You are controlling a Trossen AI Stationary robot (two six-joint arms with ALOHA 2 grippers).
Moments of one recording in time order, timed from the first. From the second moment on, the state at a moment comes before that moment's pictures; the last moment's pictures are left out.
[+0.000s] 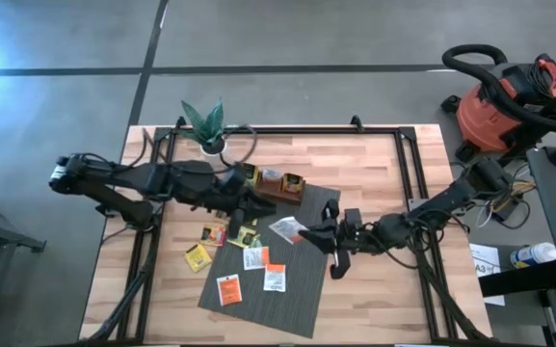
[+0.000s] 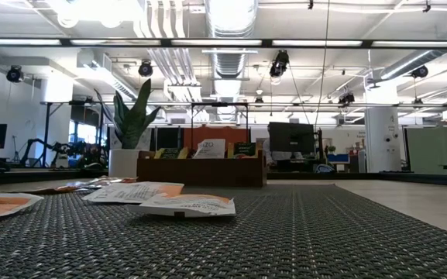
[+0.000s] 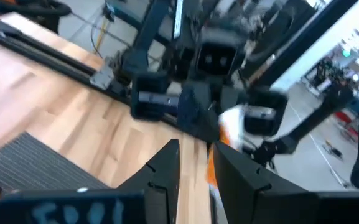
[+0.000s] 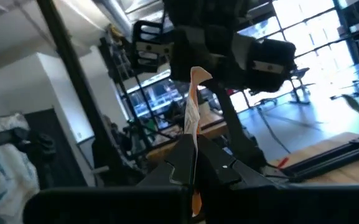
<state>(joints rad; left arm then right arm) -0.18 1.25 1.32 -0.26 -0.05 -0.59 0.46 1.47 0.77 1.03 0.50 0.29</state>
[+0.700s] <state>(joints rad) -0.15 1.28 1.34 -0.24 0.07 -0.60 0.45 1.47 0.78 1.00 0.49 0.30</state>
